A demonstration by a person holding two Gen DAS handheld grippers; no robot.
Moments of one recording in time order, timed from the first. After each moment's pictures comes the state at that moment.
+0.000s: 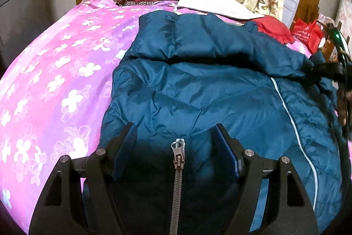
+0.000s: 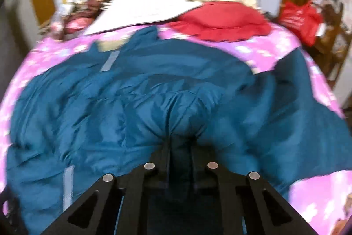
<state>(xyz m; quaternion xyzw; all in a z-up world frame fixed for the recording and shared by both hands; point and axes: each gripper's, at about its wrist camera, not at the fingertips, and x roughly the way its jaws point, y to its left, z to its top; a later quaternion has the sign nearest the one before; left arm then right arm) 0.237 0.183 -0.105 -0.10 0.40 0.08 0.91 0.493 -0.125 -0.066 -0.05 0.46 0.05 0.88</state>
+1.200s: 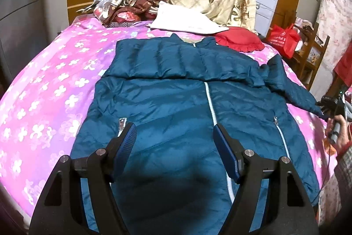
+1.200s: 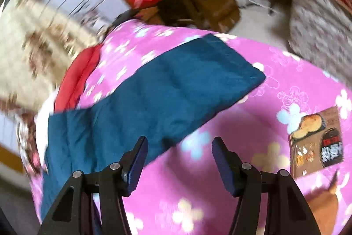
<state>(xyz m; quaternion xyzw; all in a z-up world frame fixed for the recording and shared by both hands) 0.159 0.081 -0.012 -0.10 0.36 0.05 0.93 0.404 -0.522 -0.083 0.36 0.40 -0.15 0.83</state>
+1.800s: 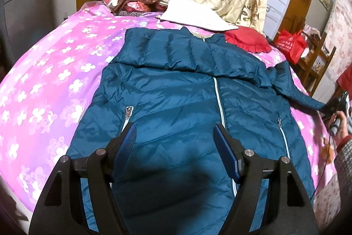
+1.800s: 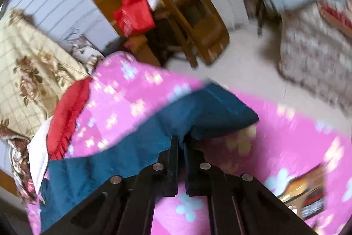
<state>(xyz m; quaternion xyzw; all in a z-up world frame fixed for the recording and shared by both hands) 0.153 0.101 -0.025 -0.14 0.37 0.07 0.91 0.439 -0.534 0.002 0.26 0.34 -0.21 0.88</state>
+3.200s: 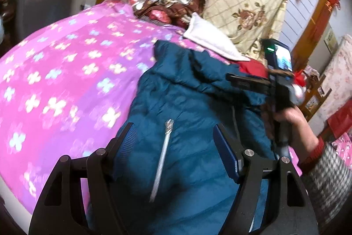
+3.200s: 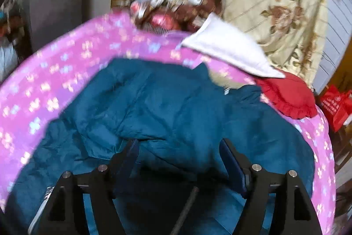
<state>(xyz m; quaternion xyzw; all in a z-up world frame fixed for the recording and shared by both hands) 0.123 0.189 -0.016 -0.24 0.32 0.08 0.91 0.395 0.041 -0.005 -0.16 0.35 0.24 0.89</state>
